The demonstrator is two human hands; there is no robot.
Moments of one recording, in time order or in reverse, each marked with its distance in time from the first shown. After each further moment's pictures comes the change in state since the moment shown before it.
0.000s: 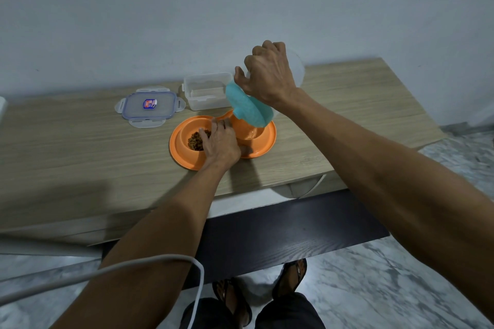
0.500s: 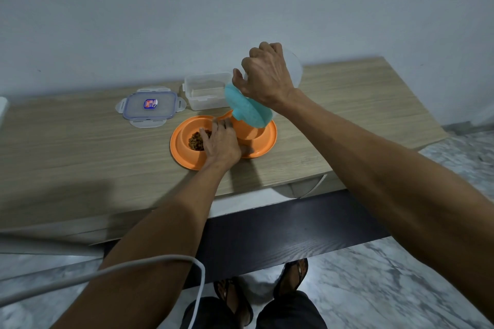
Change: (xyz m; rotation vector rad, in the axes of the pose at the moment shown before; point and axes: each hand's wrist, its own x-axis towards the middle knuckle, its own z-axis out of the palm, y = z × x) left_hand 0.002 -0.002 0.003 -0.029 0.007 0.002; right_hand 0.000 -0.001 0.006 -0.007 -0.002 -0.052
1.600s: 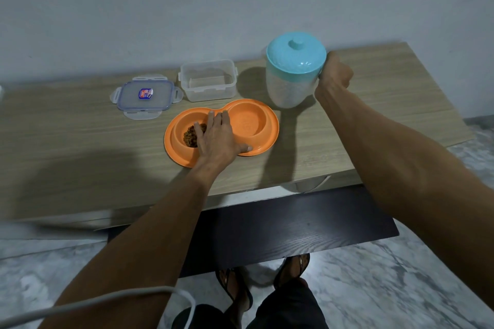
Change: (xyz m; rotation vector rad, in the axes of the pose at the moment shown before) left_hand 0.001 0.000 0.003 0.071 0.027 -0.003; right_hand -0.019 0.126 0.062 1.090 0.314 1.595
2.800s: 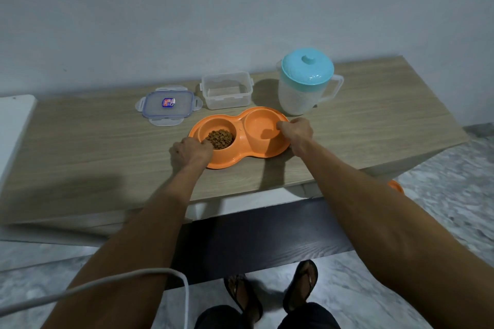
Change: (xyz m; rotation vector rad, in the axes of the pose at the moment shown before) left_hand -0.012 -0.090 -0.022 -0.406 0.060 -0.637; right_hand -0.108 0.092 -0.005 -0.620 -0.299 -0.061
